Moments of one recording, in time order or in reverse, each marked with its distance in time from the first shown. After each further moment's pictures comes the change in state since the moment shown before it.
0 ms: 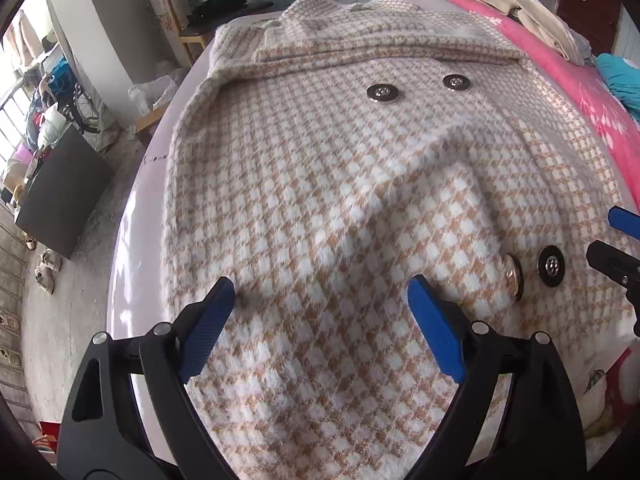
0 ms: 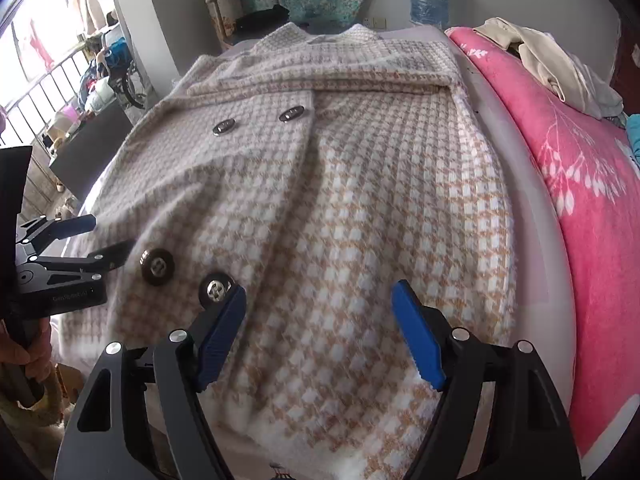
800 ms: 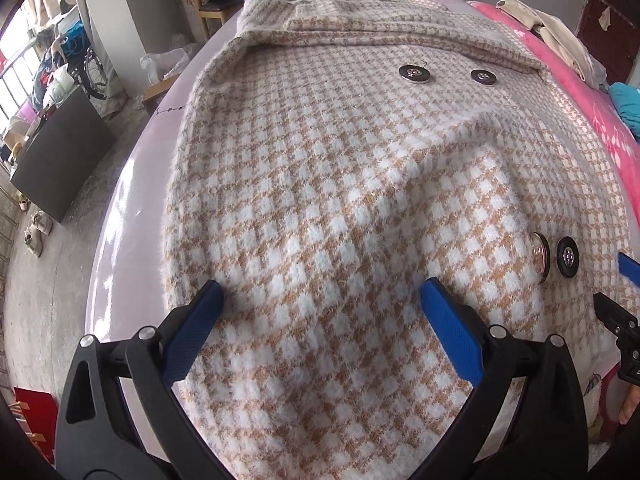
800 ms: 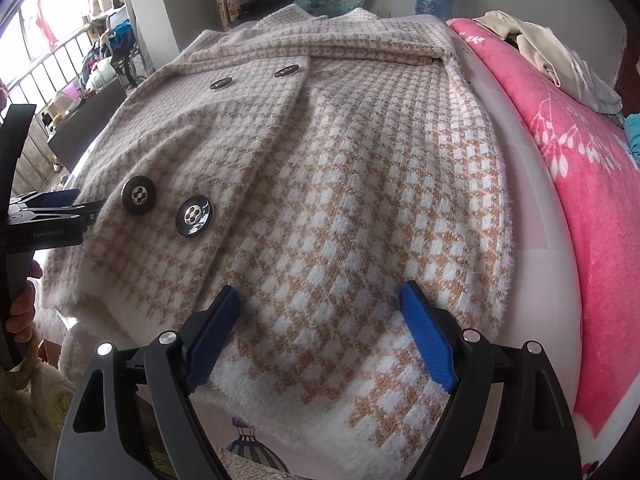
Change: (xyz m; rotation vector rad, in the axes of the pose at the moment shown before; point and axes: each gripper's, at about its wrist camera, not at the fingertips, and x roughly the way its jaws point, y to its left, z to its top) left arm 0.008 0.019 -0.018 -0.103 0.016 -0.029; right arm 0.005 -0.009 -0.032 -0.049 0.021 -0.023
